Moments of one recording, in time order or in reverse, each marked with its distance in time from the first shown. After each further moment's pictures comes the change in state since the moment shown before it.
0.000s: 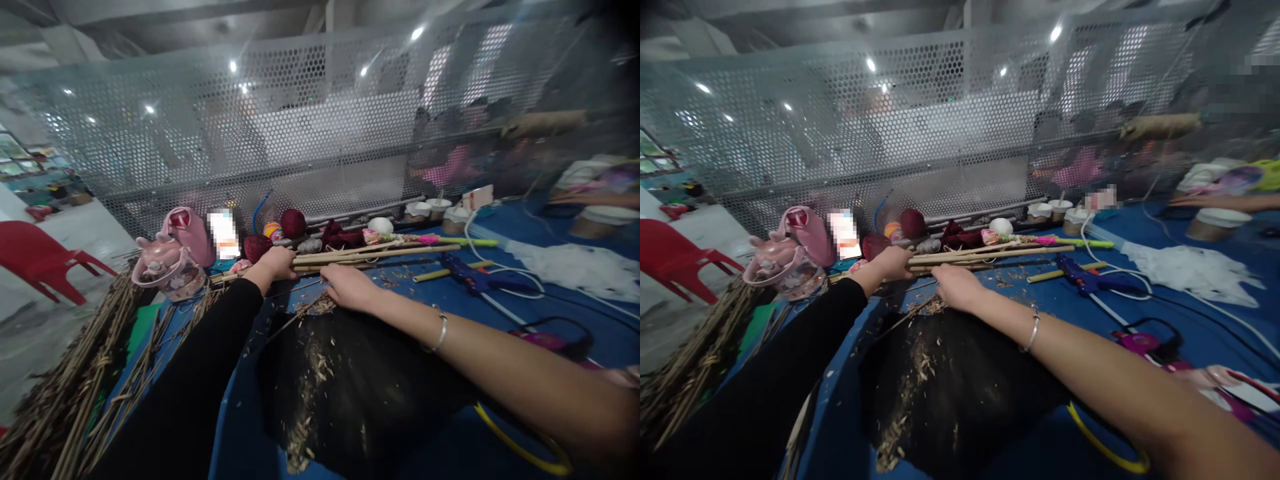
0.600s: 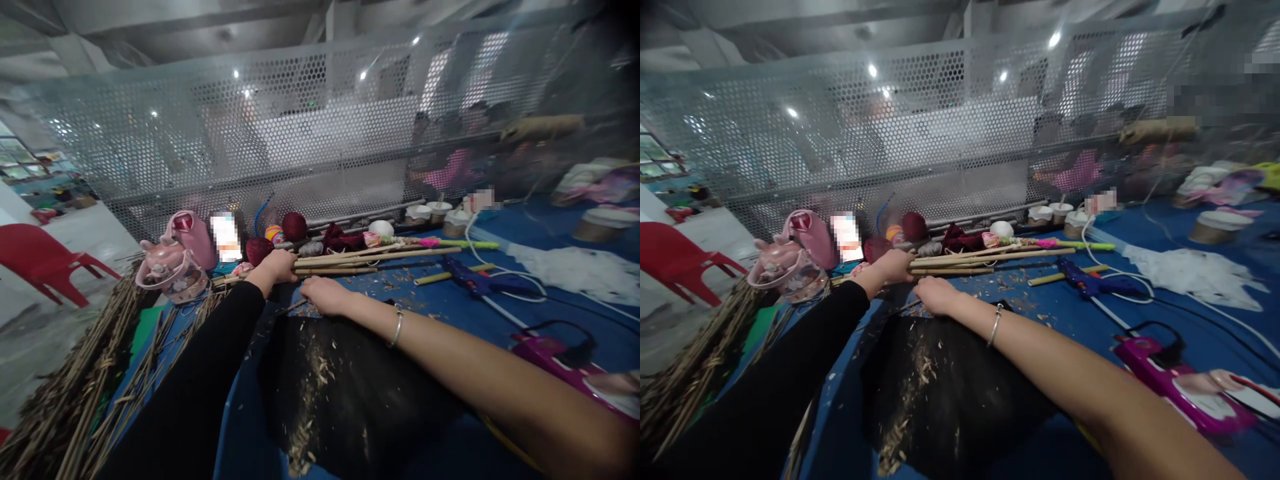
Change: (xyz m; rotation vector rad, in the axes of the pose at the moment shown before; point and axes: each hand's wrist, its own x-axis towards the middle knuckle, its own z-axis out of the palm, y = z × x) left_hand -0.003 0.000 0.001 -0.013 0.030 0.032; right_hand 0.037 -0.023 0.027 -0.012 -0.068 -0.260
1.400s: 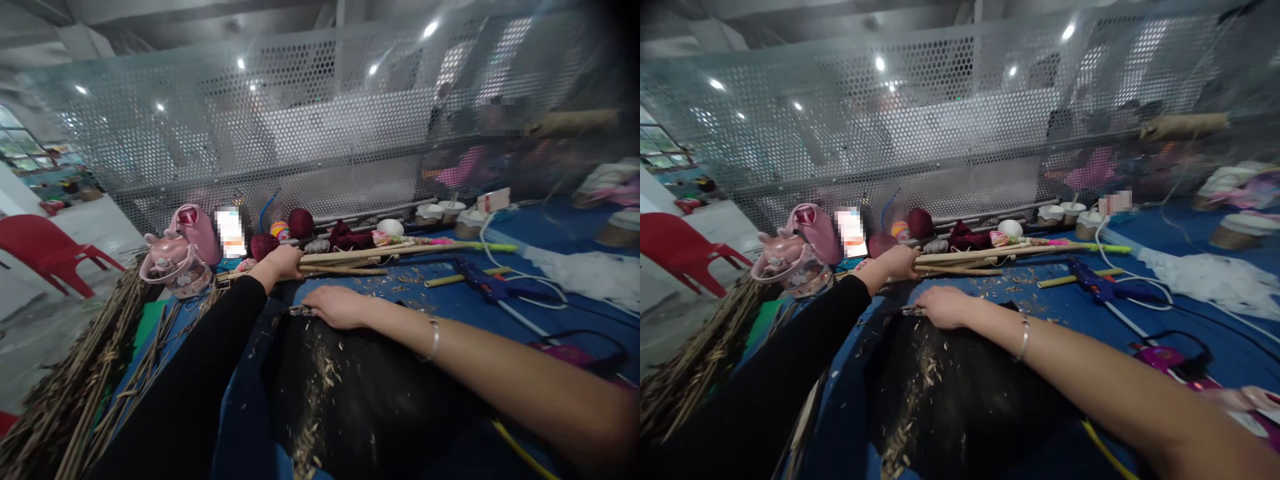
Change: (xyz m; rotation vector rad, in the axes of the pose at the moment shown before) left_hand 0.005 -0.003 -0.003 -0.018 -0.014 0.026; right_hand -0.018 -0.009 0.000 0.193 -0.011 -0.139
